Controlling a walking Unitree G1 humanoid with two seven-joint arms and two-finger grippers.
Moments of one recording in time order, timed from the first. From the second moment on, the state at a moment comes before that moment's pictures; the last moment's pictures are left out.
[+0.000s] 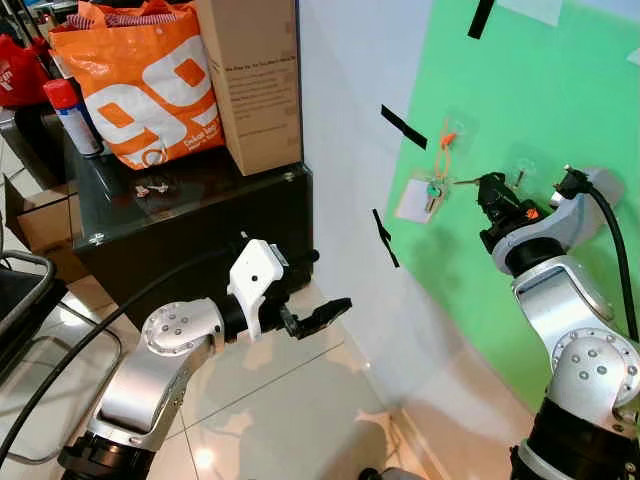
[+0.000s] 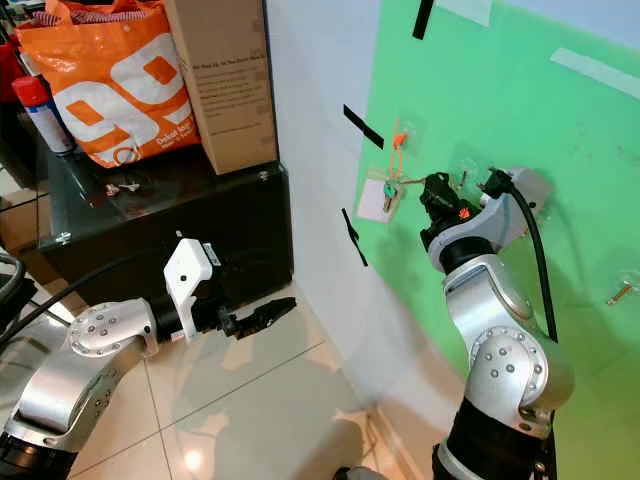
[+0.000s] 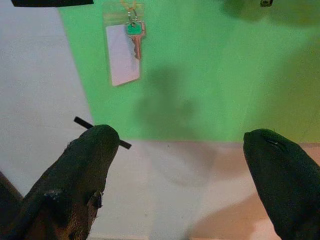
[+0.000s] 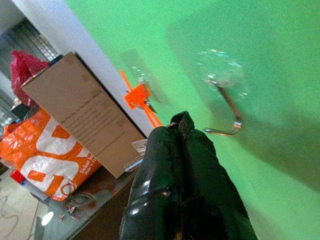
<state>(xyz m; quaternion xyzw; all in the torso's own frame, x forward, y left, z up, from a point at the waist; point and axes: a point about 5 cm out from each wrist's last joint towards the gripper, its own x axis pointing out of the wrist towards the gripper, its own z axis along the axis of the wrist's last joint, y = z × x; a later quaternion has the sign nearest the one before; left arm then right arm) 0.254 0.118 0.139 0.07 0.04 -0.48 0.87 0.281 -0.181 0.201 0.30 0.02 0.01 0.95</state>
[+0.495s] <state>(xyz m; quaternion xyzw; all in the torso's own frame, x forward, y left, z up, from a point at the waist) 0.252 0.119 0.137 0.06 0.05 -0.48 0.87 0.275 -0.193 0.192 0.38 0.03 -0.04 0.93</state>
